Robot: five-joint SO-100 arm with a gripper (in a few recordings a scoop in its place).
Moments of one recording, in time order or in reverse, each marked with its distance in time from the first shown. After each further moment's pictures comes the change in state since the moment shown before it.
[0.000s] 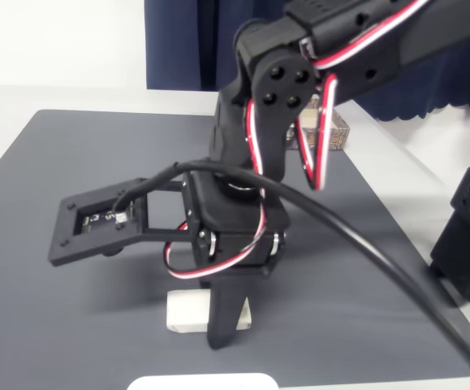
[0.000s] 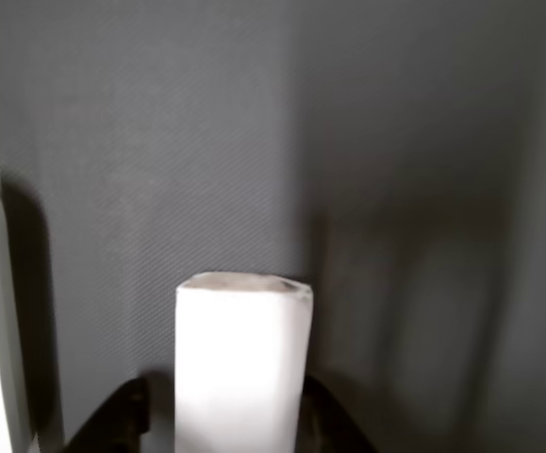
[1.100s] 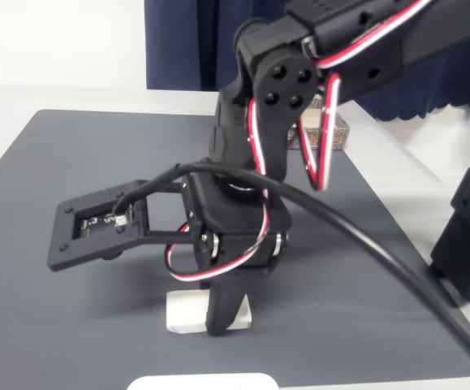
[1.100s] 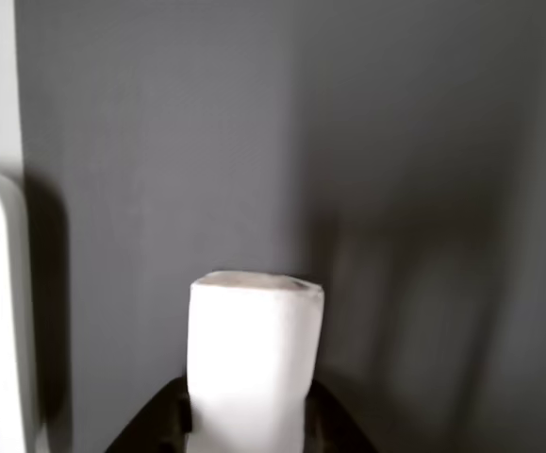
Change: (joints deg) arm -0.1 1.8 0.0 1.8 -2.1
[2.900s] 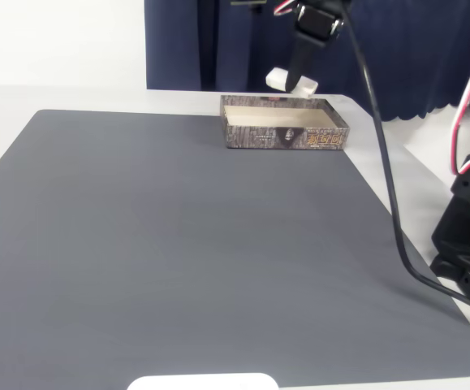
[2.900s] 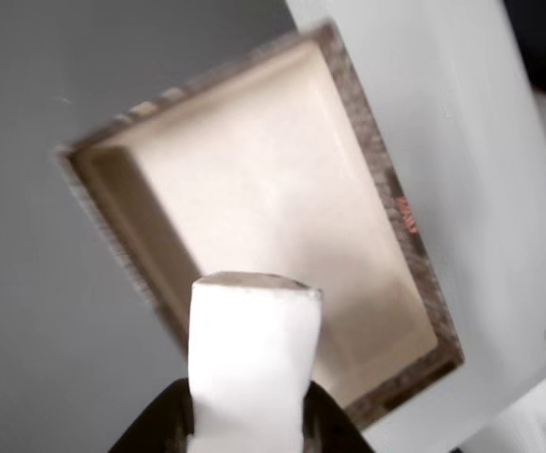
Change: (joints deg) arm 70.3 -15.7 -46.5 21.4 -36.4
